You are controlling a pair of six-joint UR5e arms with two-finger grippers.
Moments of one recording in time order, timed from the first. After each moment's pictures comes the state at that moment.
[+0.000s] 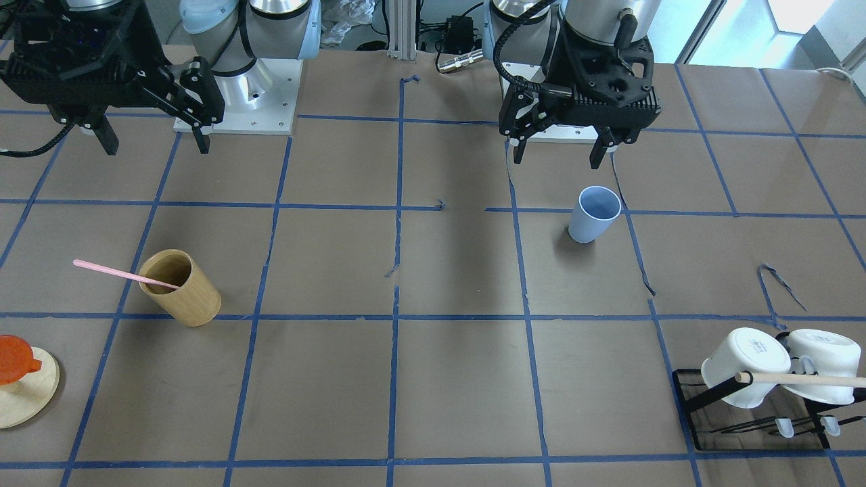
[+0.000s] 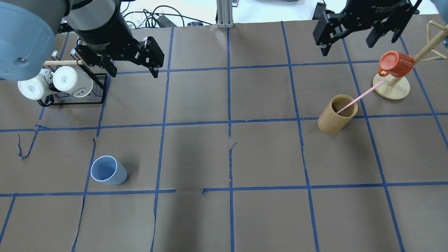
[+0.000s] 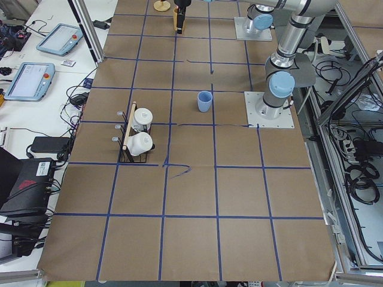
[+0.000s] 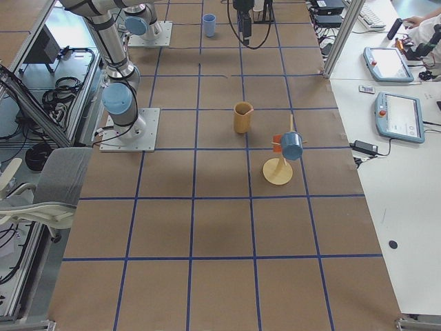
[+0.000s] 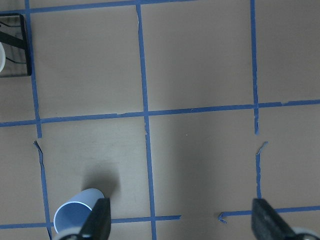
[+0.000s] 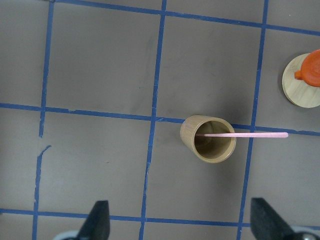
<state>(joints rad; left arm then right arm) -1.68 -1.58 -1.48 -1.57 1.59 -0.05 1.59 -1.56 1.40 -1.51 -1.64 -0.10</state>
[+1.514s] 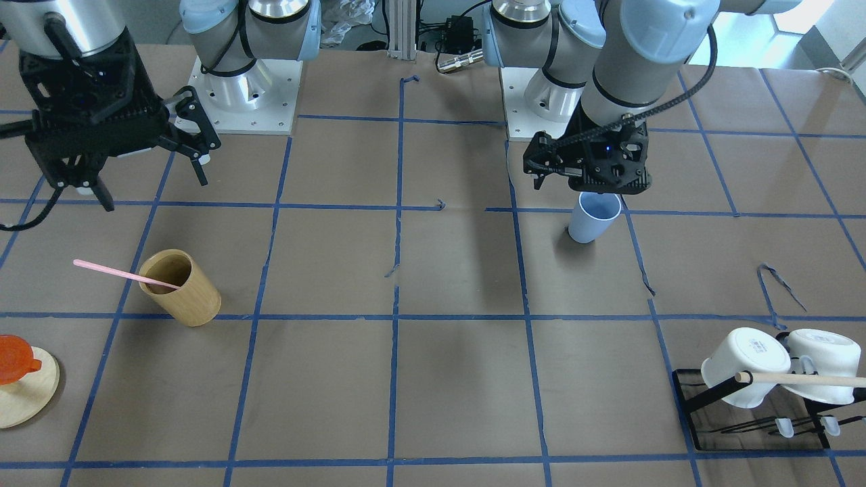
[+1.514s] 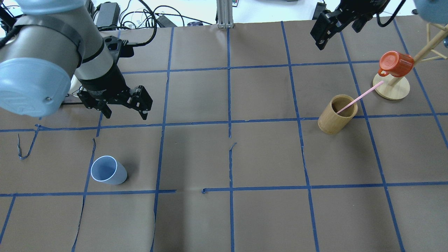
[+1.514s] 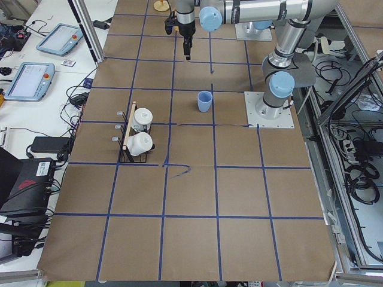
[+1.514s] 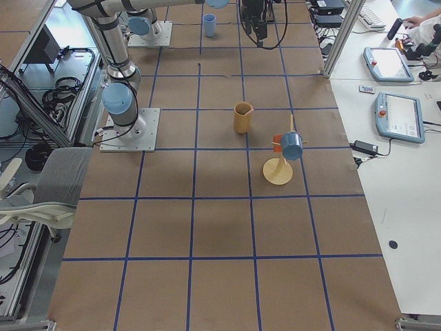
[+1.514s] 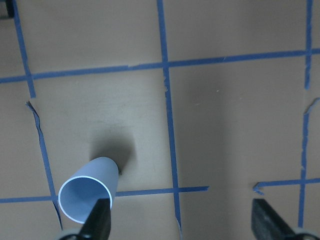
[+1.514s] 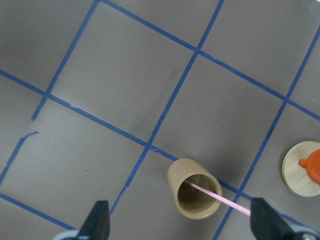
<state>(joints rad) -1.54 -1.55 -1.79 -1.50 1.60 0.06 1.54 -1.49 1.40 -1.64 -1.57 -0.59</state>
